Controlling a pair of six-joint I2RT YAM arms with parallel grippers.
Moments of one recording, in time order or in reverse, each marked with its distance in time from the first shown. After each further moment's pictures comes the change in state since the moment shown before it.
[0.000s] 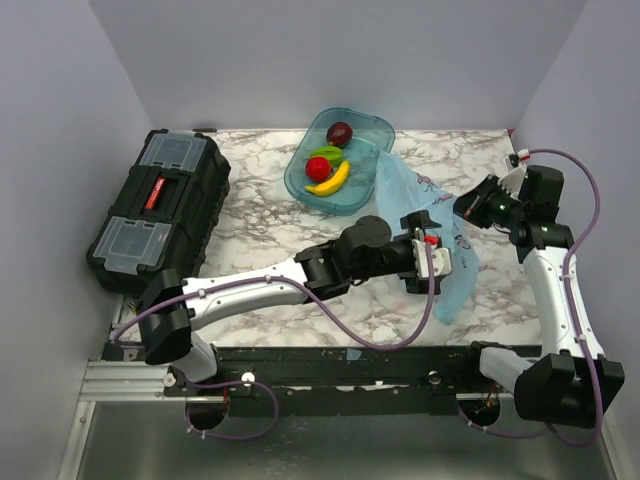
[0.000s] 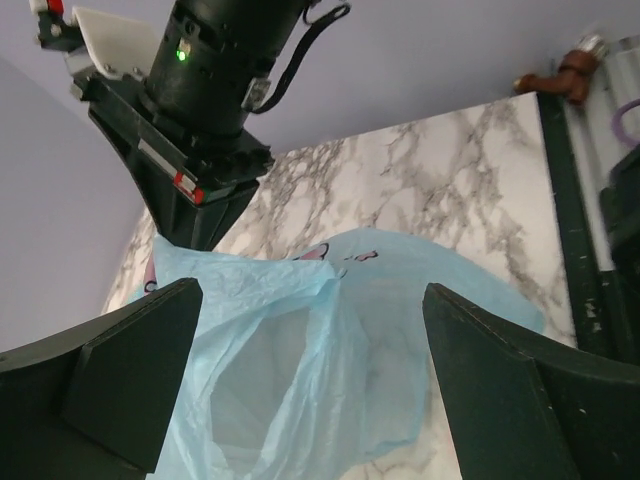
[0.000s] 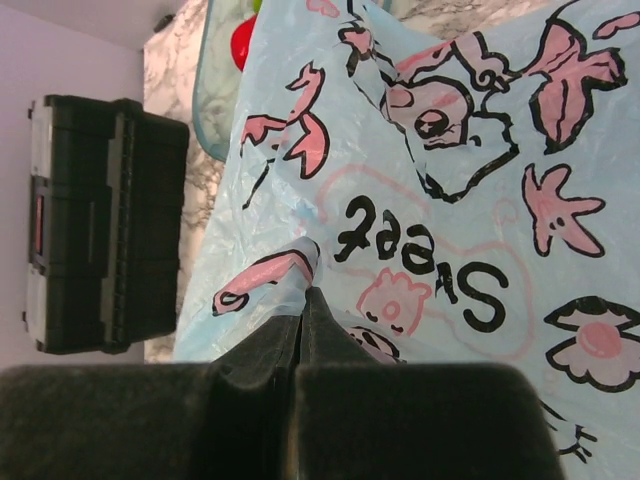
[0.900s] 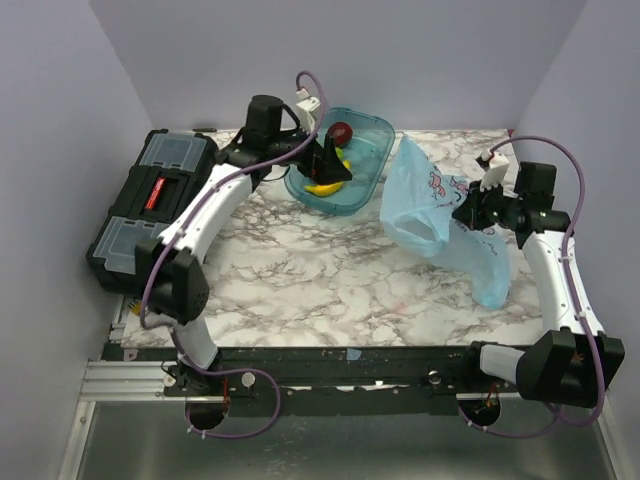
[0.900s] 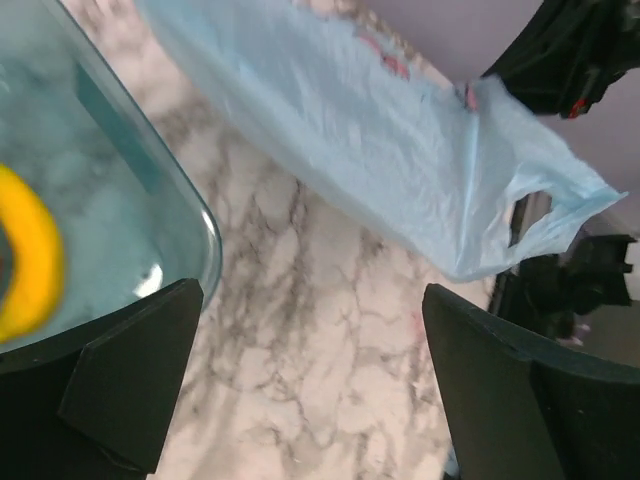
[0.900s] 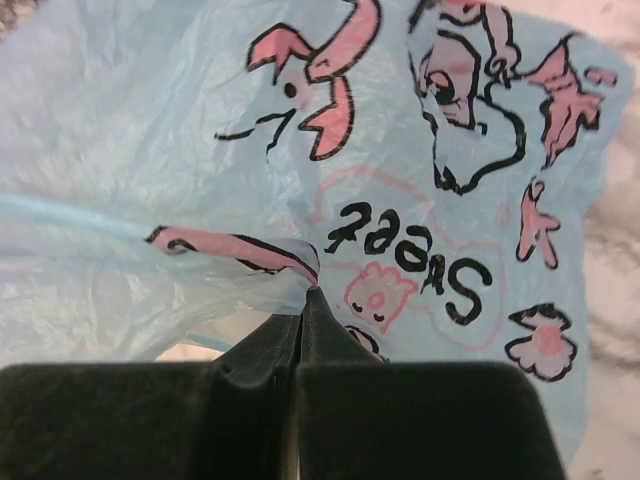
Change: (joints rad) left arm 0.781 0.303 0.429 -0.549 0.655 -0.592; right arm 0.000 0.103 0.063 -0.109 0.013 -0.833
